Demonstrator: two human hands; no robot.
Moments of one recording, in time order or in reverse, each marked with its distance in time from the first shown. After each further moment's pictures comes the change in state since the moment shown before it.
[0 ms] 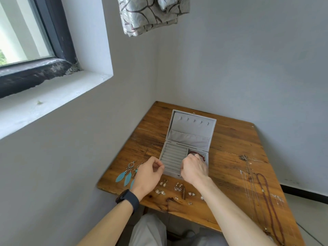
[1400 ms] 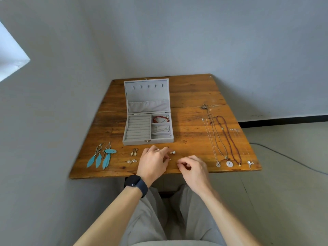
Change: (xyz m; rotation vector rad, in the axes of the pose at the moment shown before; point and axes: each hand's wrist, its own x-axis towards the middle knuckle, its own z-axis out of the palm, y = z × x) left_hand -0.065 0.042 0.094 0.660 -0.285 0.505; right_hand -0.178 0.070 0.091 0.743 0.372 0.275
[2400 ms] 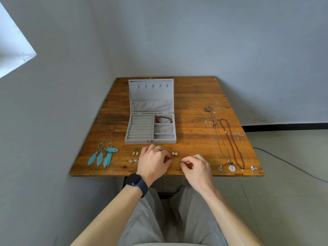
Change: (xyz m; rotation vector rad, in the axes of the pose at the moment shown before) left_hand 0.001 -0.005 0.000 0.078 0.027 -0.057; right_hand 0.012 -0.007 -0.008 -0.095 -0.028 0.050
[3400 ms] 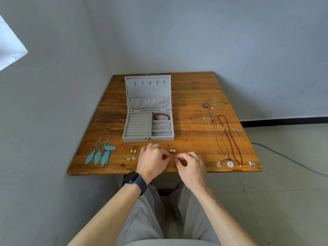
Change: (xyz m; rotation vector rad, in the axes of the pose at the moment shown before) left_hand 0.000 0.004 0.002 -0.126 -0.043 -0.051; right_hand -0.006 -0.012 0.014 -0.044 0.103 0.014
